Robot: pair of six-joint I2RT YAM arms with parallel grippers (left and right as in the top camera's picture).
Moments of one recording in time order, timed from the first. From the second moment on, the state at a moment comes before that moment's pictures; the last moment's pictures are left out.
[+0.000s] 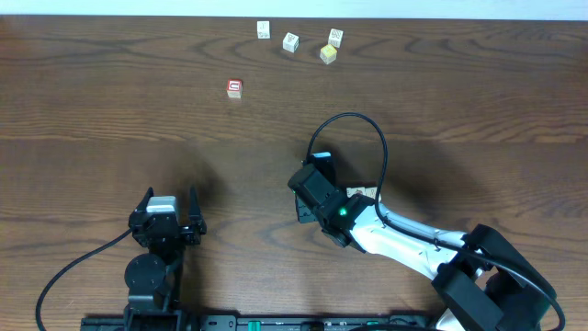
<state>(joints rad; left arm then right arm) -0.04 0.04 0.02 -0.12 -0.08 0.01 0.84 1.70 0.82 -0.17 0.21 0.64</state>
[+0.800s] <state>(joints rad) -0.04 0.04 0.03 -0.12 -0.08 0.01 0.84 1.70 0.82 -0.17 0.19 0.65</state>
